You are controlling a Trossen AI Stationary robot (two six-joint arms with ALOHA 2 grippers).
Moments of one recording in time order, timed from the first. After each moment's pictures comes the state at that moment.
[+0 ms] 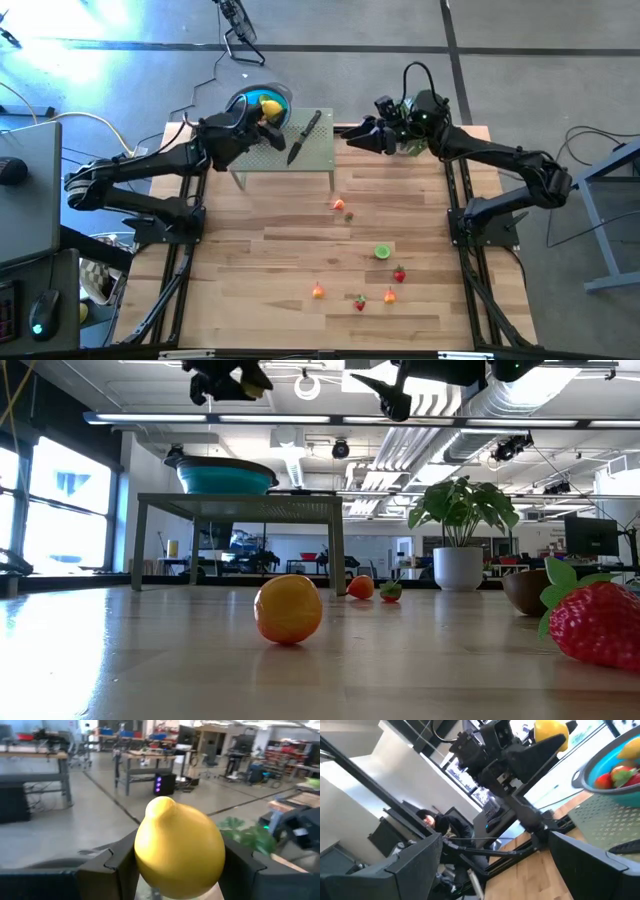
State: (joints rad) left arm 0.32 1.09 0.99 0.13 -0.59 -0.15; right arm -0.54 1.32 1.04 0.38 -0.74 0.84
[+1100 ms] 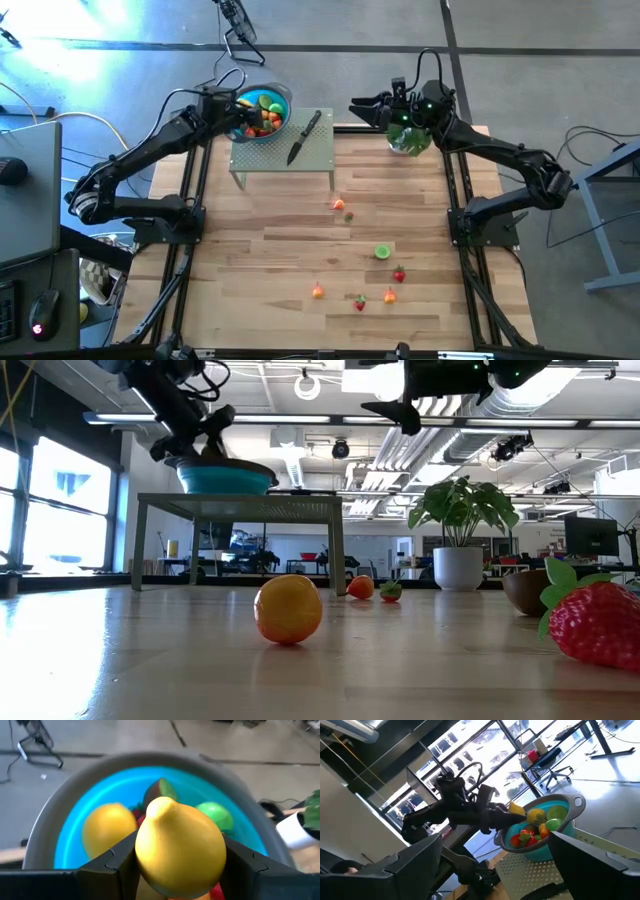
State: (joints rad) left arm 0.79 1.09 0.99 -0.36 -0.24 -0.50; right arm -0.65 1.32 1.04 0.37 -0.44 0.70
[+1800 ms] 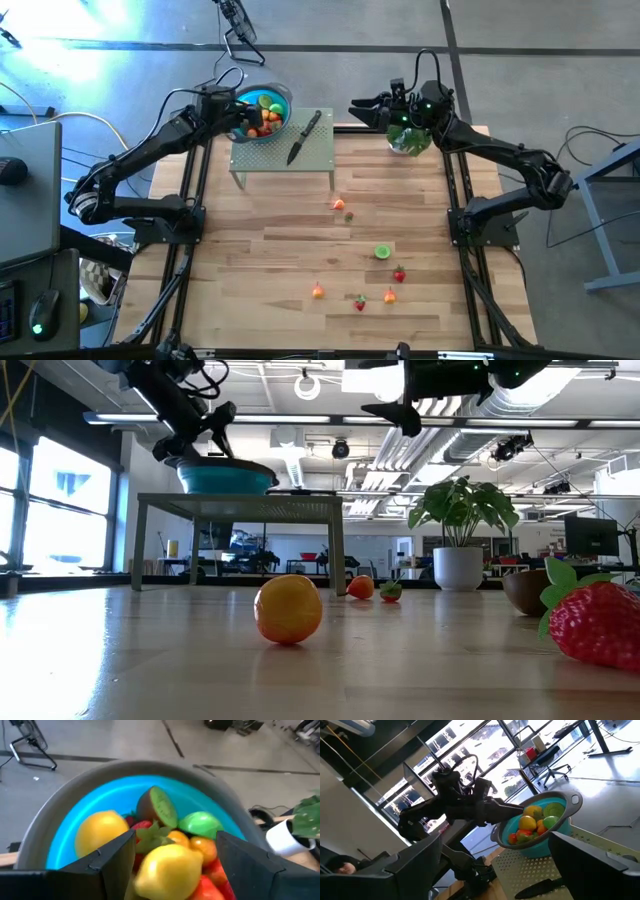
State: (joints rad) left arm 0.79 1.09 0.99 -0.34 -0.23 -0.52; right arm -0.65 1.32 1.04 0.35 -0.45 0.67
